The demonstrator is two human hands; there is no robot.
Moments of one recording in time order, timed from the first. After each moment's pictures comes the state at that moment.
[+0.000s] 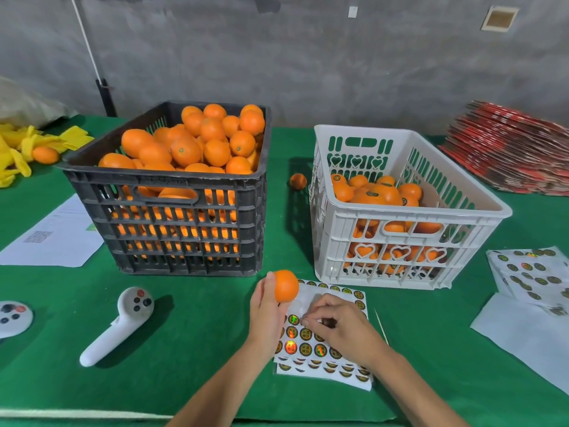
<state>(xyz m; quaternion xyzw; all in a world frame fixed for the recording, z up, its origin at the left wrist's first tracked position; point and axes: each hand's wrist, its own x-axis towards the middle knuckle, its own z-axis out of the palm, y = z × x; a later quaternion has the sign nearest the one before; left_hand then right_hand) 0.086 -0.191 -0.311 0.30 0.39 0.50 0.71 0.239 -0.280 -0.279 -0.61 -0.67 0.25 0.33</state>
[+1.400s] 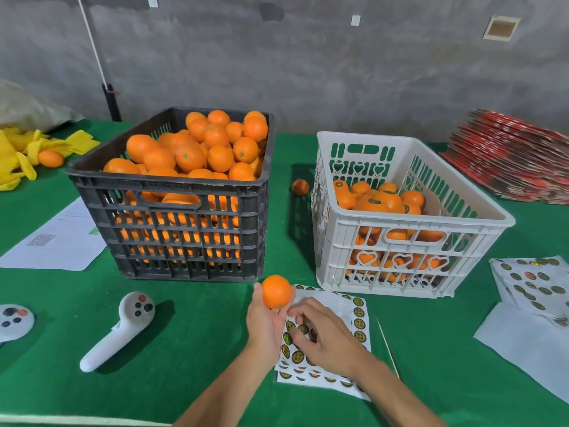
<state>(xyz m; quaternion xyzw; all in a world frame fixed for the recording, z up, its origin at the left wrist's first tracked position) 0.086 -0.191 -0.296 0.08 0.37 0.52 0.77 0.213 -0.269 -0.281 -0.61 -0.73 0.18 0.26</state>
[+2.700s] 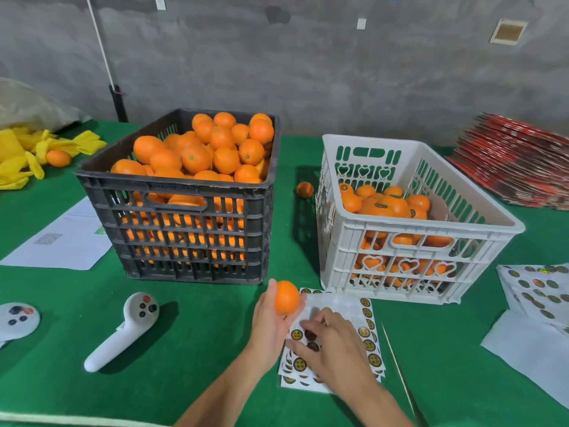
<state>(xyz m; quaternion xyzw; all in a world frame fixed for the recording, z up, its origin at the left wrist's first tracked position) 0.078 -0.192 -0.294 0.17 0.35 0.47 0.79 0.193 -0.287 -0.276 -0.72 -0.66 0.07 0.19</state>
